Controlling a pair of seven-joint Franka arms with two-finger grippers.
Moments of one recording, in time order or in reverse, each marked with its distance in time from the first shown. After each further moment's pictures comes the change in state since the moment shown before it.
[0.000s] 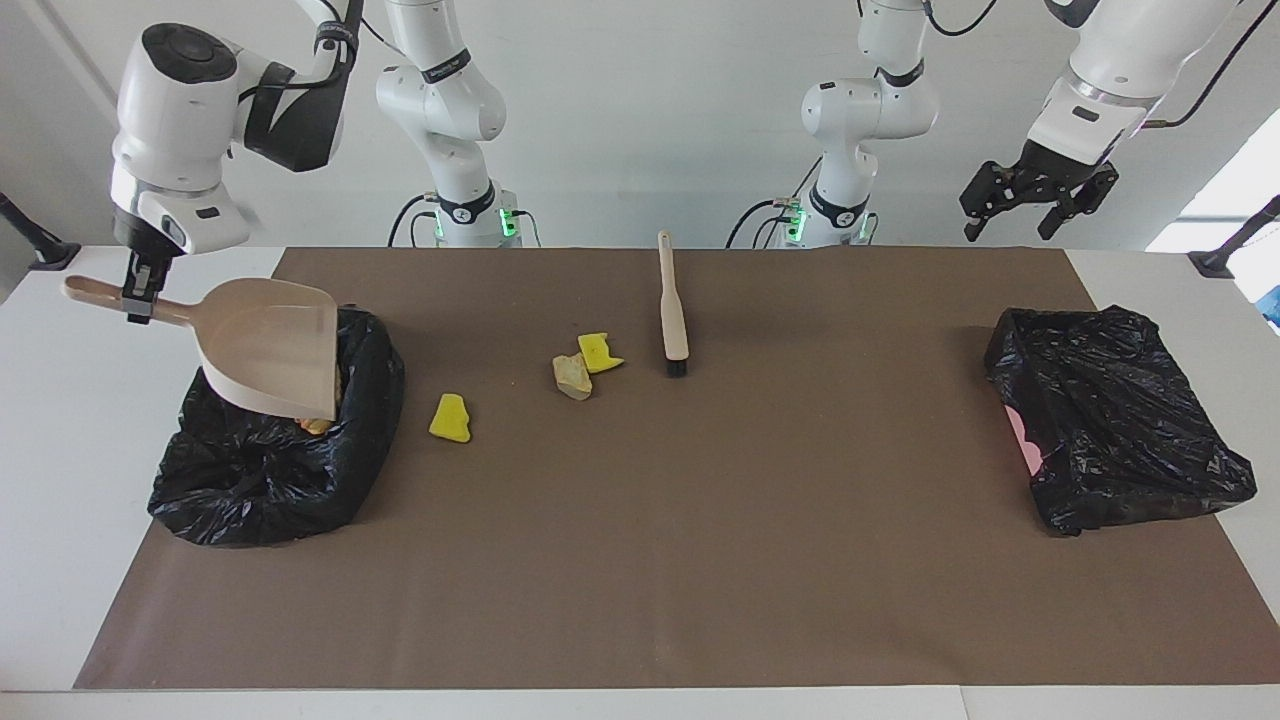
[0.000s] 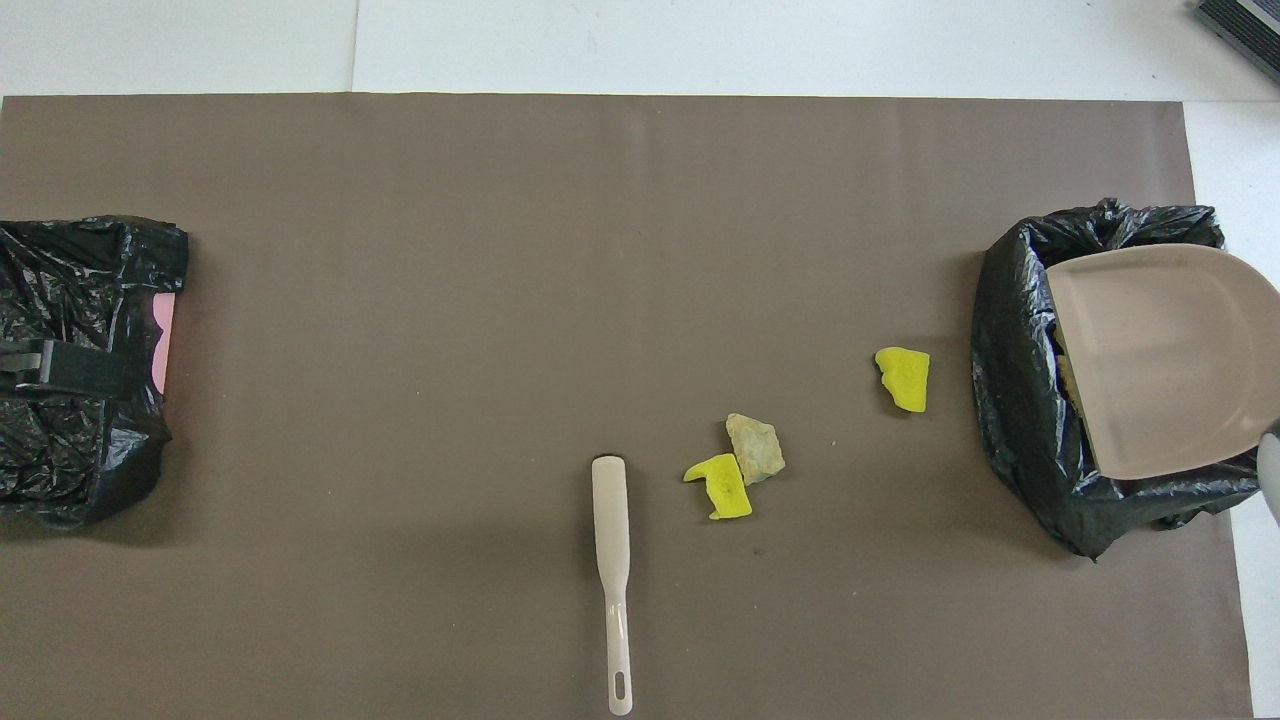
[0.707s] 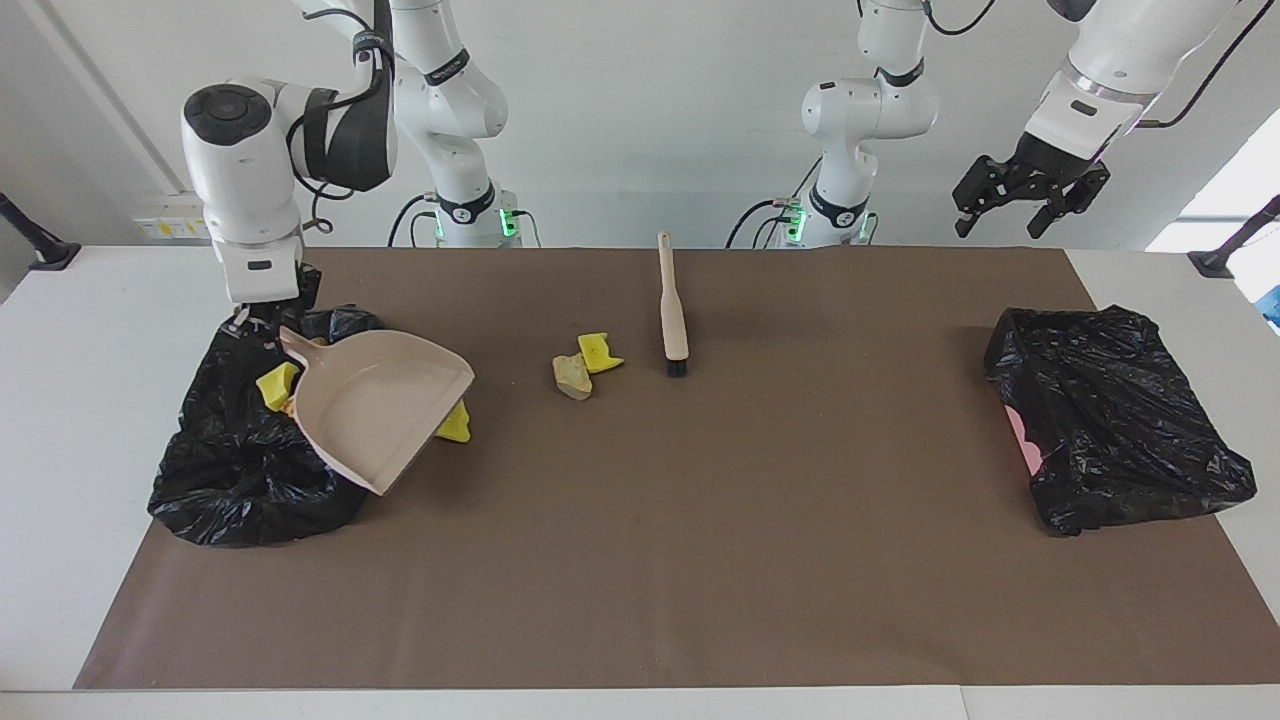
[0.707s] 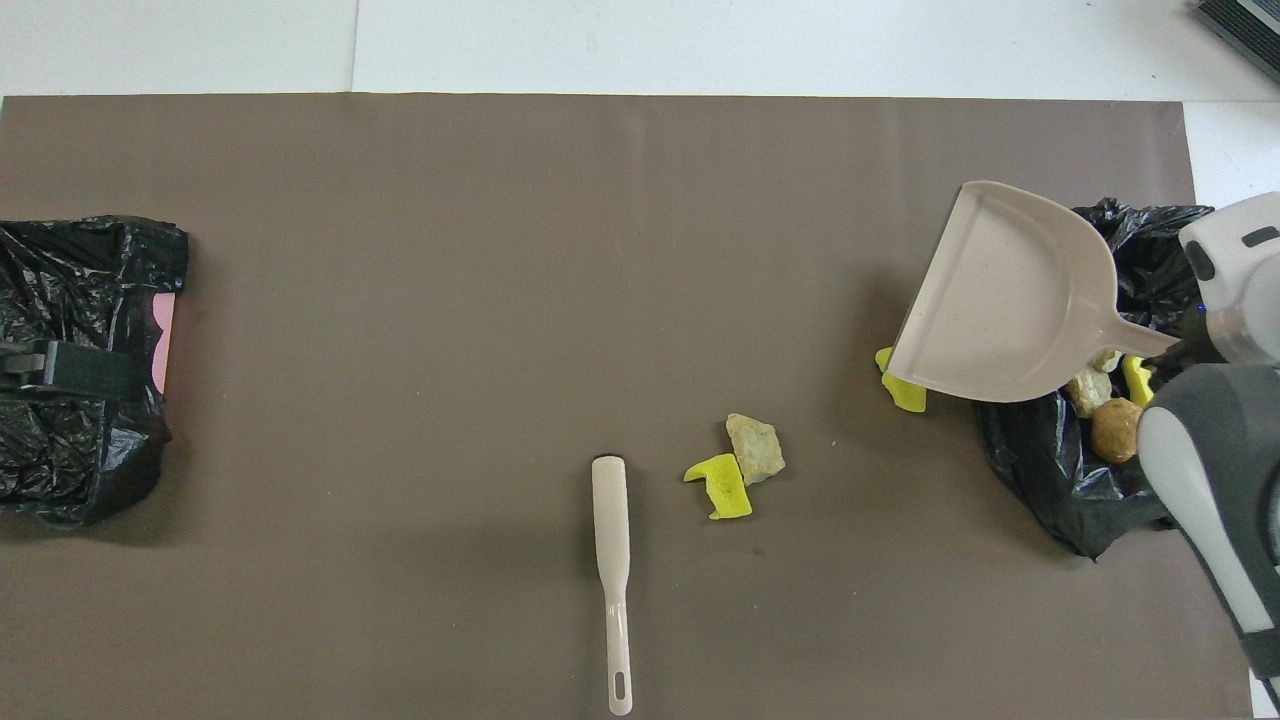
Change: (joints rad) left arm 0.000 -0.003 0.000 0.006 -0.033 -0.009 -0.001; right arm 0.129 0.080 0.006 -0.032 0.297 -0.086 0.682
